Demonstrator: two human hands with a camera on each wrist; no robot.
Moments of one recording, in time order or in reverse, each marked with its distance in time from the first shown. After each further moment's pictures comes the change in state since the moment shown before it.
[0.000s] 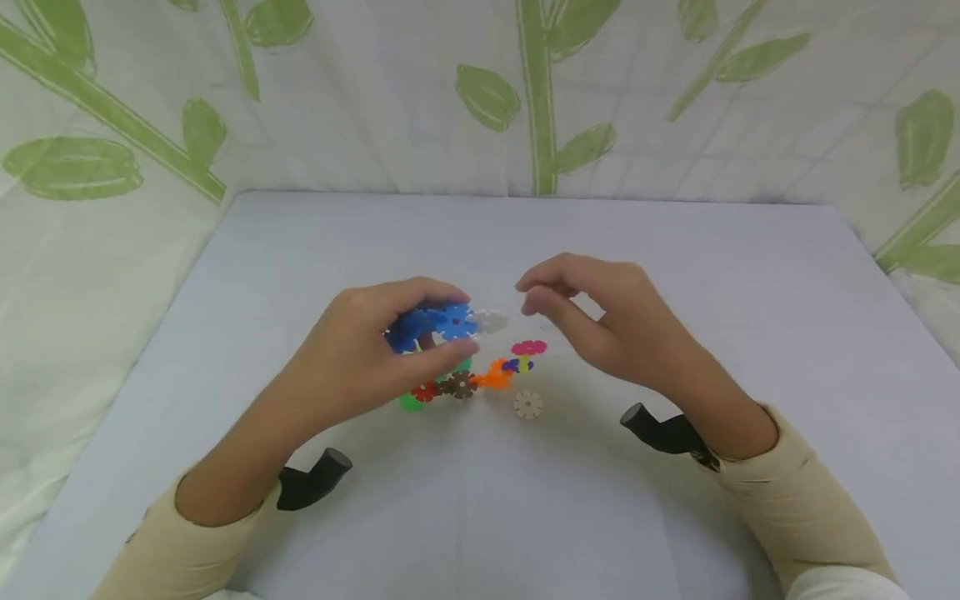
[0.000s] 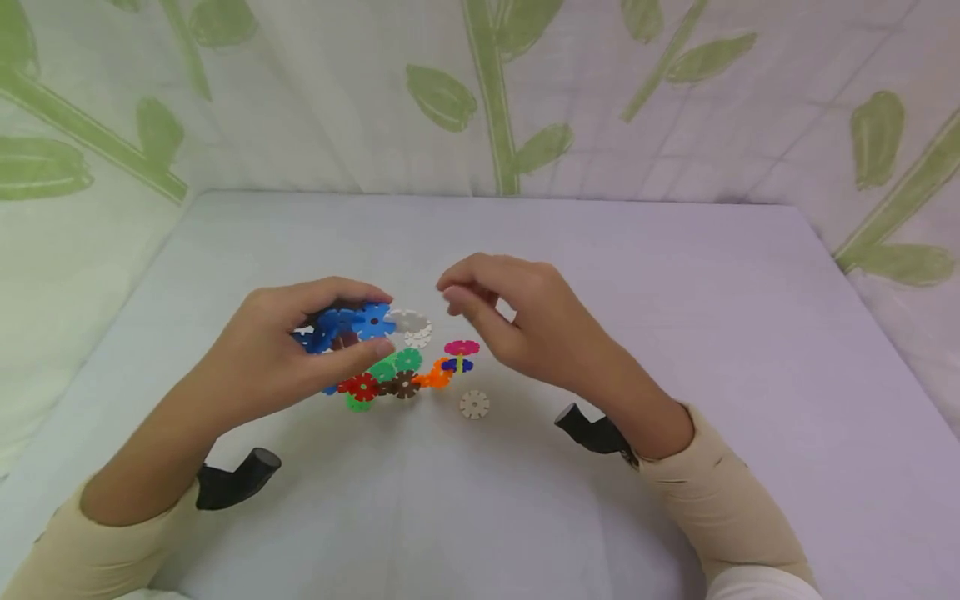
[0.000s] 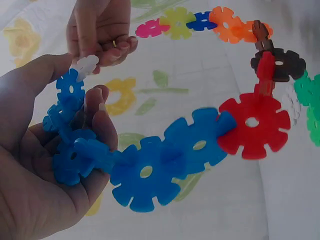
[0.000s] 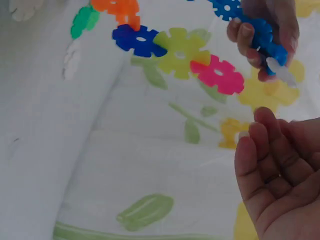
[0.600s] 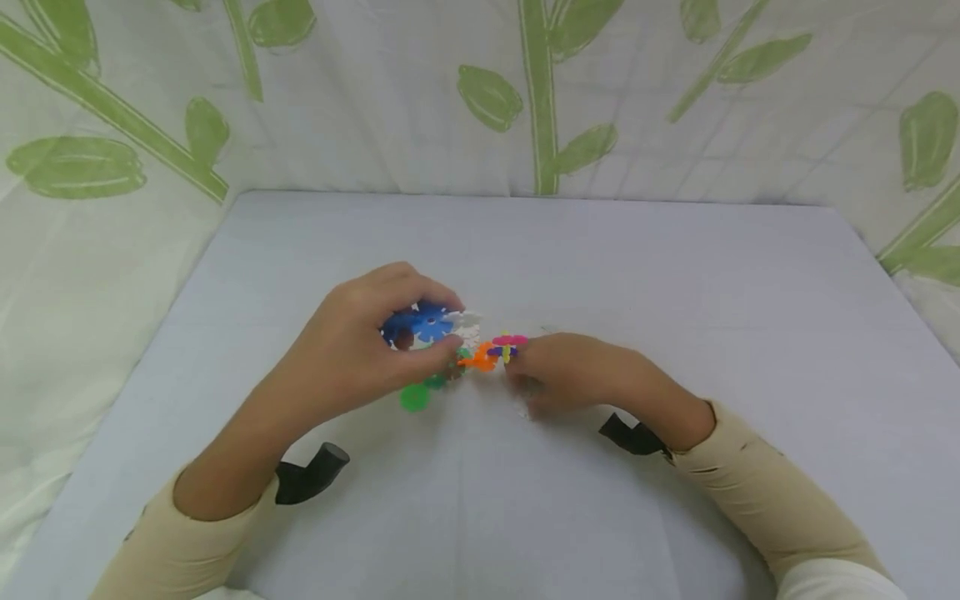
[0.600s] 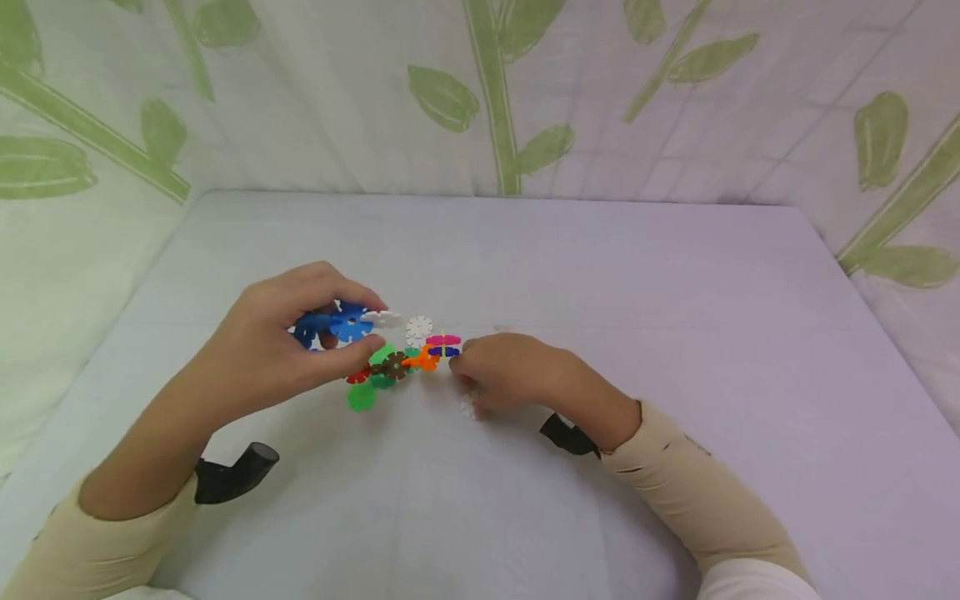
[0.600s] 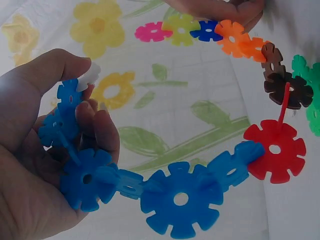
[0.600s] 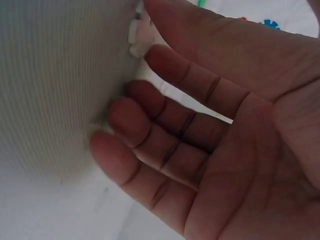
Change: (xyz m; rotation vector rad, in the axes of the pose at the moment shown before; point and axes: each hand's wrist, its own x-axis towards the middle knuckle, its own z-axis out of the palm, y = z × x) left_hand 0.001 -0.007 -0.003 0.048 0.035 0.072; right_hand -0.011 0.033 0.048 -0.190 -0.947 0.385
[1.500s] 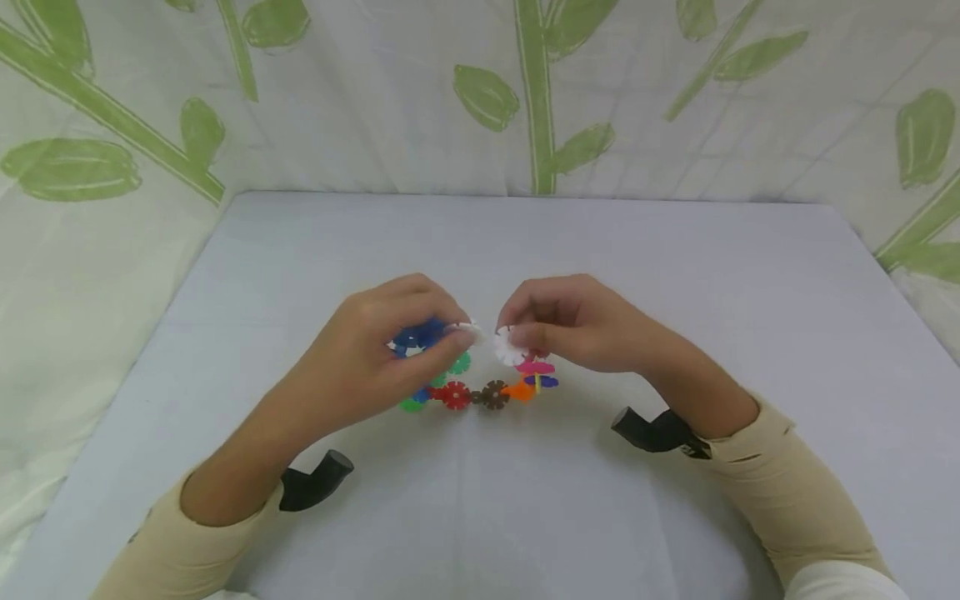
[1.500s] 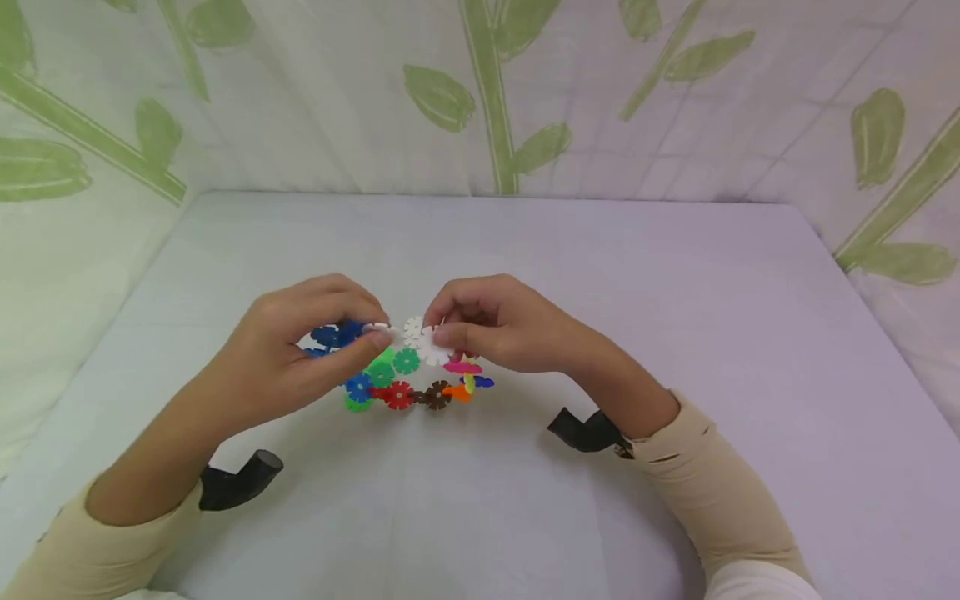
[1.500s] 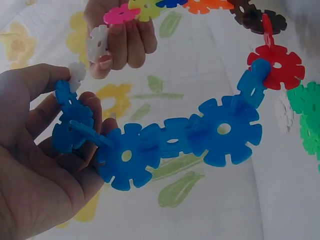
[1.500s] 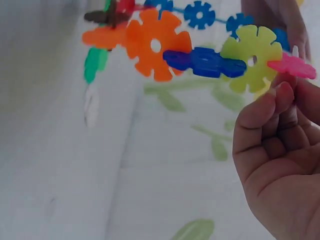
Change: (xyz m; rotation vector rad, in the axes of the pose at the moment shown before) left_hand 0.002 0.002 0.011 -0.128 0.000 0.119; right_hand -0.025 0.003 -0.031 0.717 0.511 -0.514
